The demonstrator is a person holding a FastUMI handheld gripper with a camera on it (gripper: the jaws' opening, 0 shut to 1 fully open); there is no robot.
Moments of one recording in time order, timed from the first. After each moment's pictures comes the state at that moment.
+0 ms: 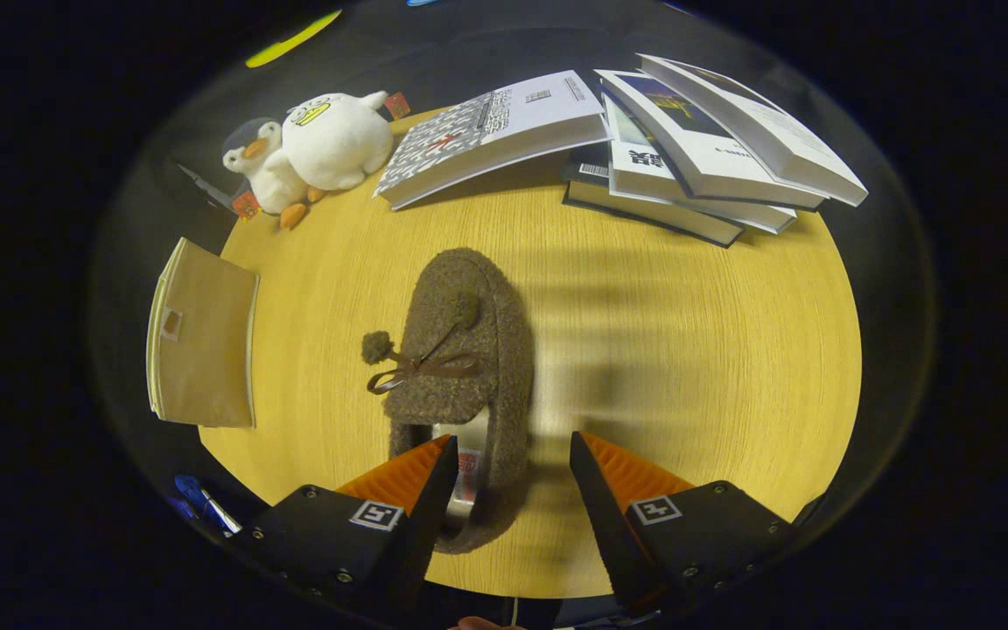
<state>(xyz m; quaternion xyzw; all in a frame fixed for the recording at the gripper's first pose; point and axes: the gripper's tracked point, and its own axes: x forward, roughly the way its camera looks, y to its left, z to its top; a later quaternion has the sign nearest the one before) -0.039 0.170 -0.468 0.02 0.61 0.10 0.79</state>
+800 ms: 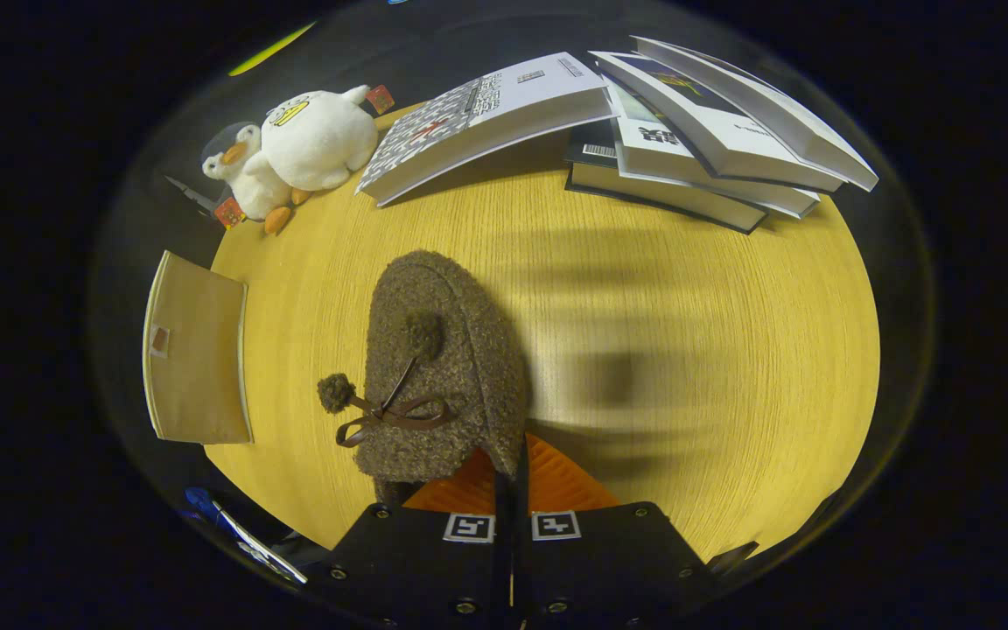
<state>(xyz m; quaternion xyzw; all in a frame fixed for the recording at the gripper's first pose) -0.037 0.189 -0.465 0.05 0.62 0.11 0.78</state>
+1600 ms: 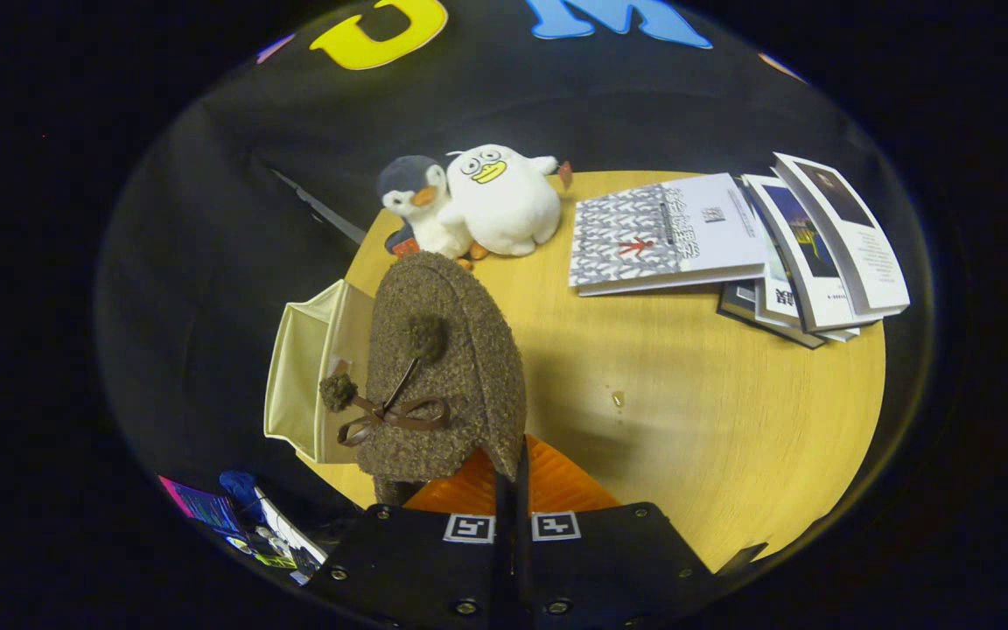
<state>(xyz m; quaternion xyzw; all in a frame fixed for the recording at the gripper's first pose) -0.020 0.338 -0.306 0.06 0.55 0.25 0.79</state>
